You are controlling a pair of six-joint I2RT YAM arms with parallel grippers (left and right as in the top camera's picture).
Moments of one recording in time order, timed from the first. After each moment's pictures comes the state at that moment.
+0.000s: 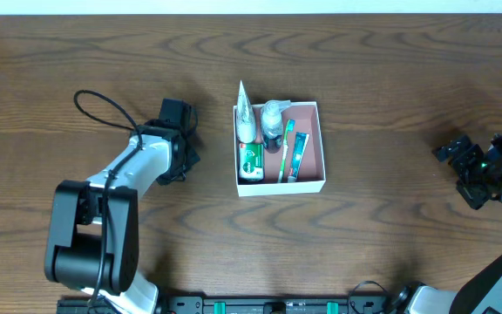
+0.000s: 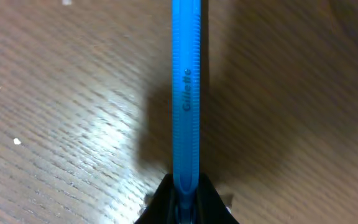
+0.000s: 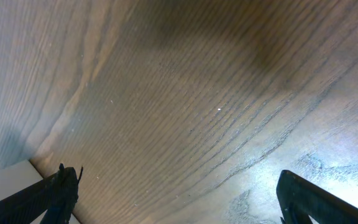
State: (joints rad) left arm -0.16 1.76 0.97 -0.61 -0.12 -0.73; right arm -0.57 1.49 0.94 -0.70 -0.34 0.42
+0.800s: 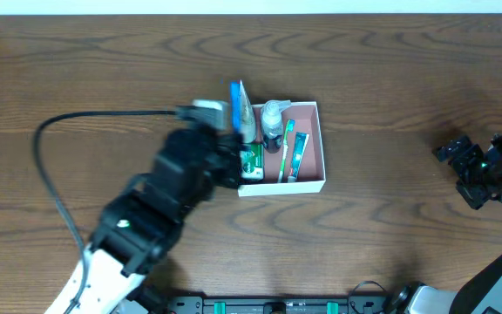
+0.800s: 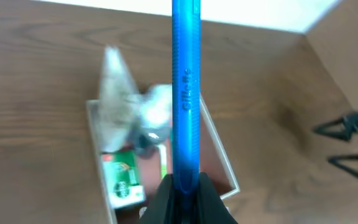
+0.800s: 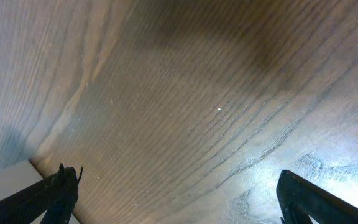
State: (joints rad) left arm -0.66 1.03 1.04 -0.56 -0.05 -0.49; right arm -0.57 1.49 0.94 -0.70 -0.34 0.42
